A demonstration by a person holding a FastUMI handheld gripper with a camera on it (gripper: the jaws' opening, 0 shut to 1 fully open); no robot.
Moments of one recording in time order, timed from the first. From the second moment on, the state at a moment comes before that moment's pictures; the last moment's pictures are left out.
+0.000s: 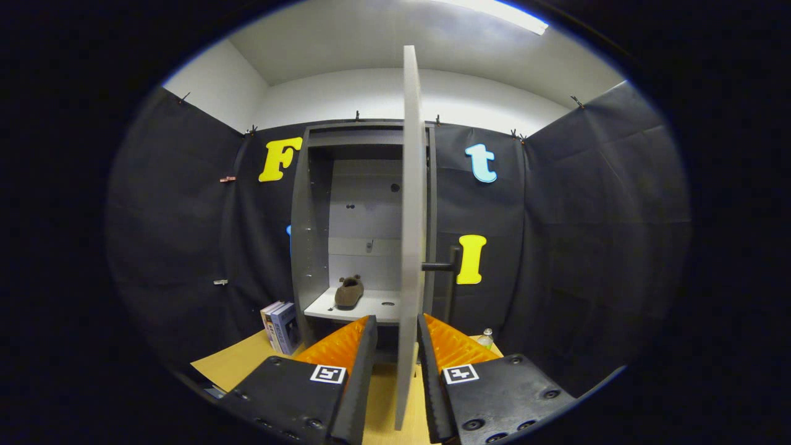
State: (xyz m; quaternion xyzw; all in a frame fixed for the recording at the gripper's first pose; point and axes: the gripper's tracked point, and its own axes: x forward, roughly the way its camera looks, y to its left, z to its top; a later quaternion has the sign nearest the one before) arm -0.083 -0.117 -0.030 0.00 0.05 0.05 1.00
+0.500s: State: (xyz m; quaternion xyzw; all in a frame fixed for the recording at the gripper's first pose) arm -0.085 -0.040 -0.054 0.02 0.07 0.13 0.99
